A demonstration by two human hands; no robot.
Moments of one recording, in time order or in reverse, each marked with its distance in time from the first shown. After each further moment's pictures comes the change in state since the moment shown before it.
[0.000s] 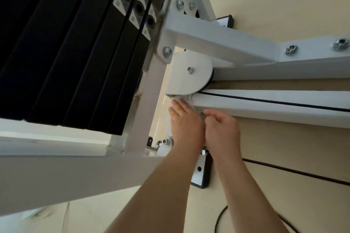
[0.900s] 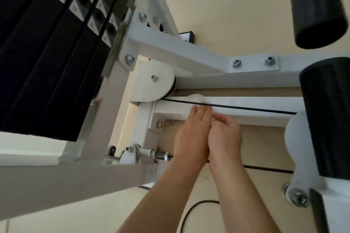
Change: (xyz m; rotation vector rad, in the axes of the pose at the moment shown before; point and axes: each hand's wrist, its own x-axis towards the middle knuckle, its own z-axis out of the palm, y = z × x) left_hand -0.052 0.074 -0.023 -0.405 0.245 0.491; right_hand 0.014 0.000 -0.063 0.188 0.304 0.074
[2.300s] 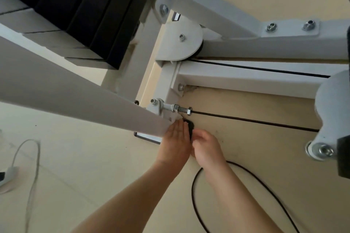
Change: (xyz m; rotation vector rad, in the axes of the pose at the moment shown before) left_hand -0.126 -0.094 0.079 0.564 -0.163 -0.020; right_hand -0.057 0.120 -0.004 -0.405 -0.484 0.124
